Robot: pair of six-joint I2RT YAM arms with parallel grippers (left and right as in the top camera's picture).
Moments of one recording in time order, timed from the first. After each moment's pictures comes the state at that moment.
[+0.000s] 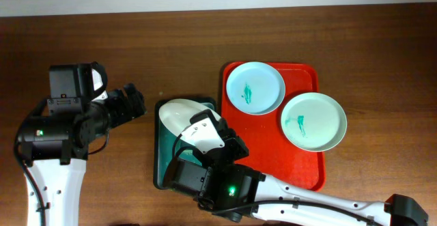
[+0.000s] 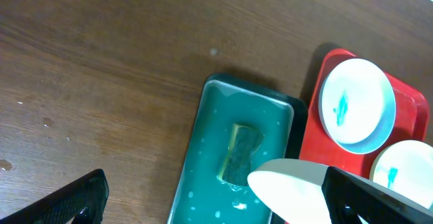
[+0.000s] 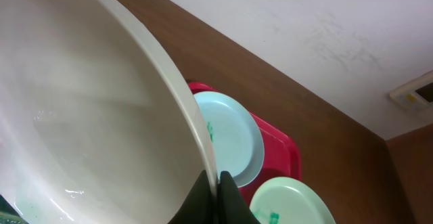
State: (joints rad) left arm 0.02 1.21 1.39 -1.16 0.11 -0.38; right arm 1.24 1.52 1.26 -0.82 1.08 0.46
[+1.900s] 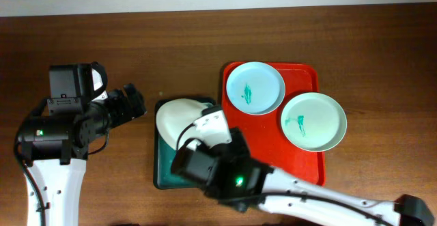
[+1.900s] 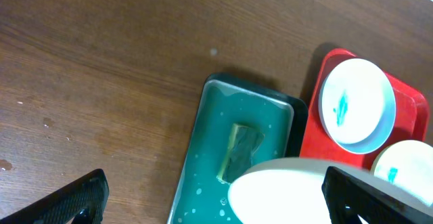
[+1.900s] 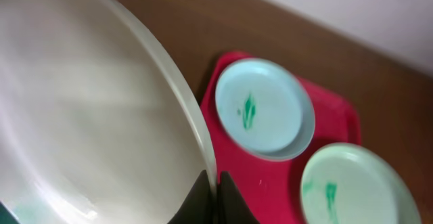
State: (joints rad) left arm 0.02 1.21 1.39 -1.16 0.11 -0.38; right arm 1.17 1.49 1.26 -0.85 0.84 0.64
